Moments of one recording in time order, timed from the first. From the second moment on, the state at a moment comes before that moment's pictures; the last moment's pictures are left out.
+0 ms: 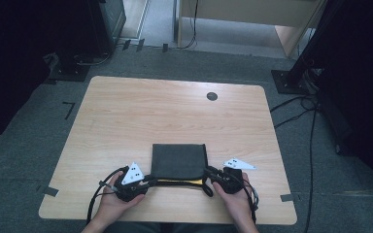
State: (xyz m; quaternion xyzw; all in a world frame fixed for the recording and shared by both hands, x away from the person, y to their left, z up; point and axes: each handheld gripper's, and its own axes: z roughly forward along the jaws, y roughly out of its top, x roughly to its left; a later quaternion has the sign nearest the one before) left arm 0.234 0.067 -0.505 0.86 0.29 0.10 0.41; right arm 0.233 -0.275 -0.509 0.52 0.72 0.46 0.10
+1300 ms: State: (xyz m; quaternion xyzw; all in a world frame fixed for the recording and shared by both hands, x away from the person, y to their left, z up) left arm 0.235 0.080 -0.509 0.86 0.28 0.07 0.41; right arm 0.221 -0.282 -0.508 0.56 0.71 0.43 0.05
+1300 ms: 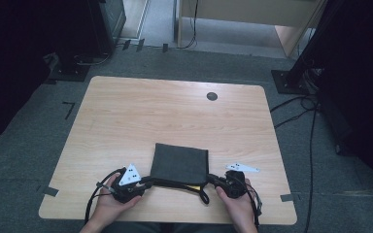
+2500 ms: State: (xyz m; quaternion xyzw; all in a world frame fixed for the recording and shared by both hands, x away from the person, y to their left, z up) left arm 0.248 0.185 -0.505 0.79 0.46 0.15 0.38; right arm 0.315 -0.160 -0.521 0.47 0.77 0.36 0.22
